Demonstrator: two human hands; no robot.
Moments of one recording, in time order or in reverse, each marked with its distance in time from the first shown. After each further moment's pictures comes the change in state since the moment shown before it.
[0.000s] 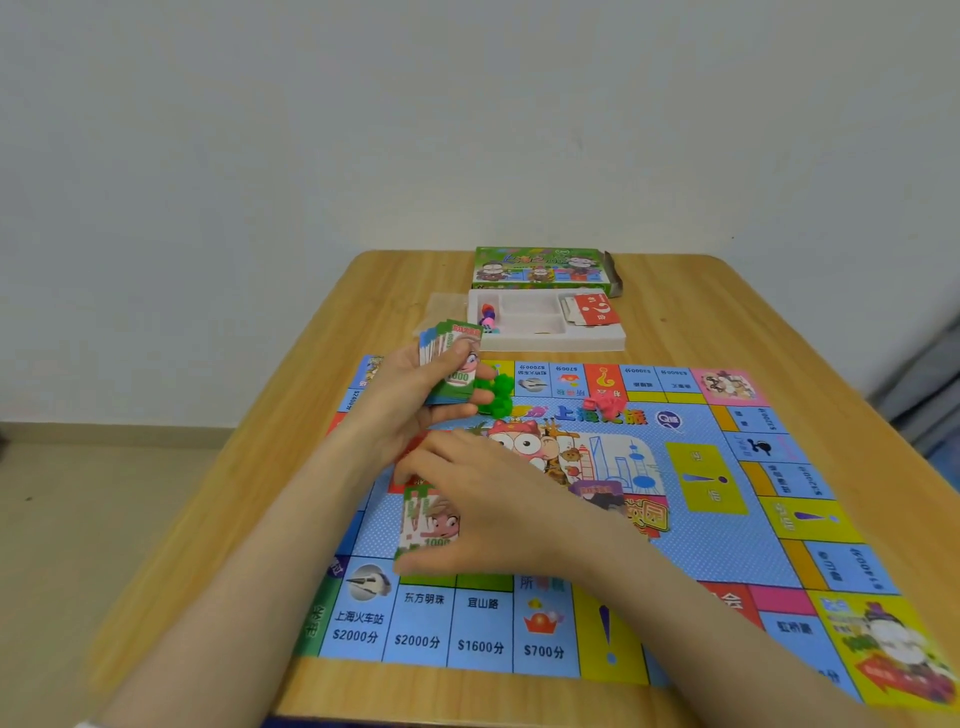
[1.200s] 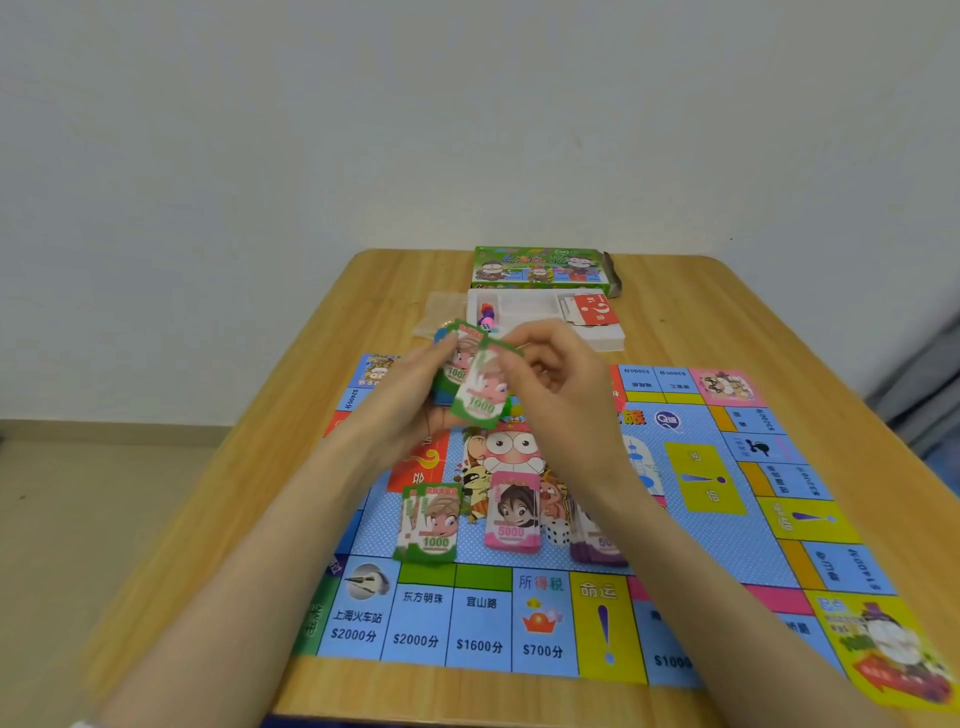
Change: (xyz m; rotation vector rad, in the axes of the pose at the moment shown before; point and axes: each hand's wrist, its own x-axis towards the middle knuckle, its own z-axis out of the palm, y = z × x) left_hand -0.003 0.003 0.009 -0.048 0.010 -0.082; right_hand 0.004 0.006 -0.042 0.731 0.772 0.412
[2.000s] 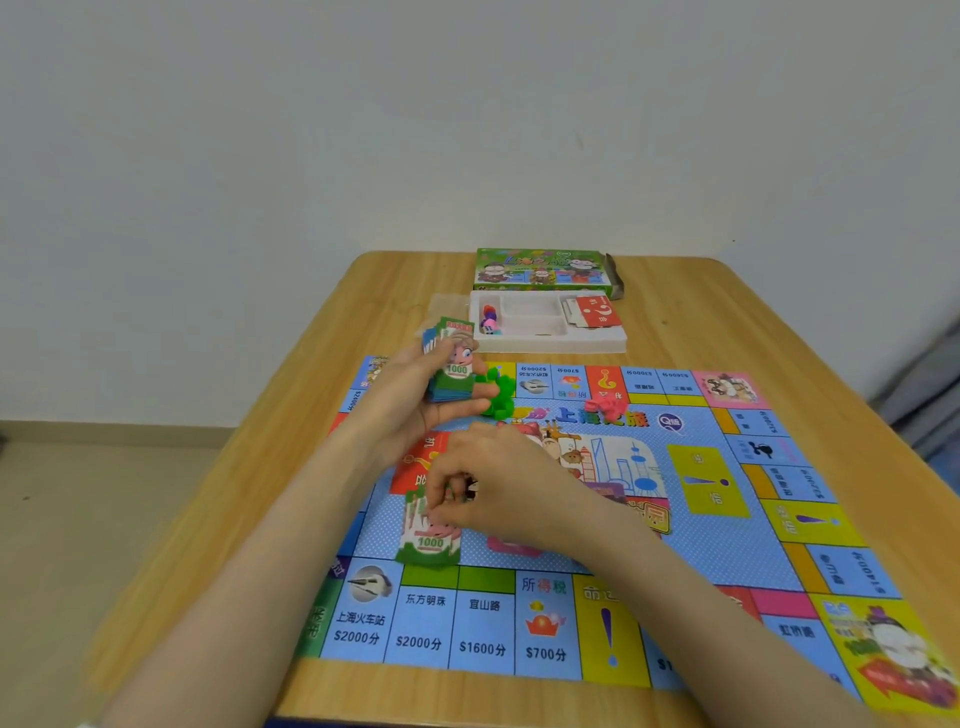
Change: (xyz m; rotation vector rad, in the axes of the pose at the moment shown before) left_hand 0.004 -0.001 -0.006 -0.033 0.036 0.066; right_hand -0.013 0.023 0.016 -0.742 -0.787 -0.203
